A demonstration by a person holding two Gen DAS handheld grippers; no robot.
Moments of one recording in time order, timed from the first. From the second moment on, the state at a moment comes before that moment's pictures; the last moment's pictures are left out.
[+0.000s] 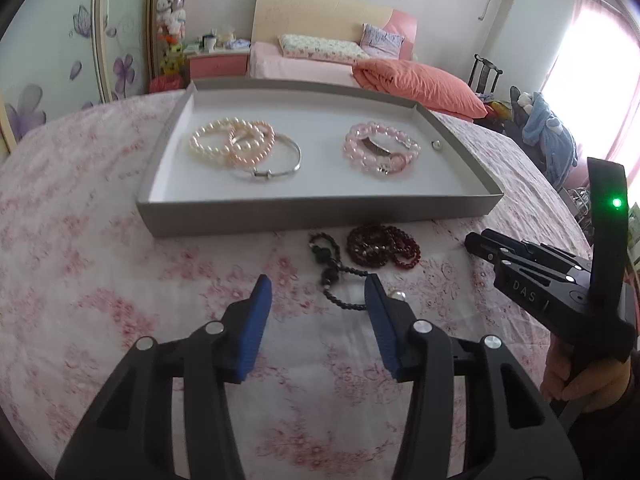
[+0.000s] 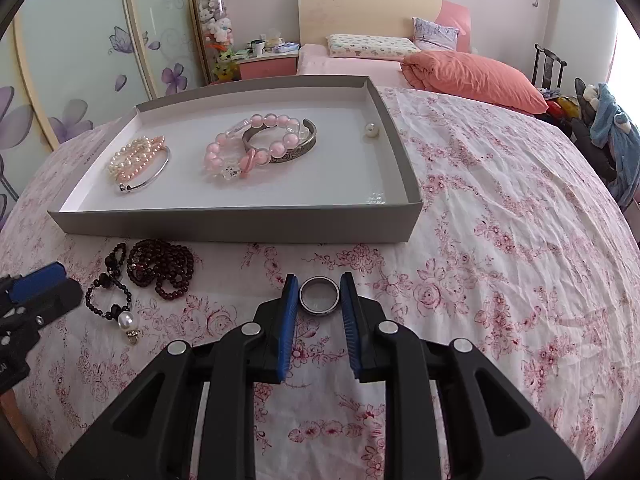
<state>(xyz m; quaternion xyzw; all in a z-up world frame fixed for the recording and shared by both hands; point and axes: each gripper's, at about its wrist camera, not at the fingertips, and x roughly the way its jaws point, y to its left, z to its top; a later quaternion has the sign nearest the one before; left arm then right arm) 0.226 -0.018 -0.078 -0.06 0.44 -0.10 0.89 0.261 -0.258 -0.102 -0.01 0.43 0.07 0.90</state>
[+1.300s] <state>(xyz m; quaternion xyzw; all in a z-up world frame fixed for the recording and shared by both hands) 0.238 0.005 -0.091 -0.04 0.45 -0.02 0.89 0.256 -0.257 -0.100 0.01 0.42 0.09 0.90</state>
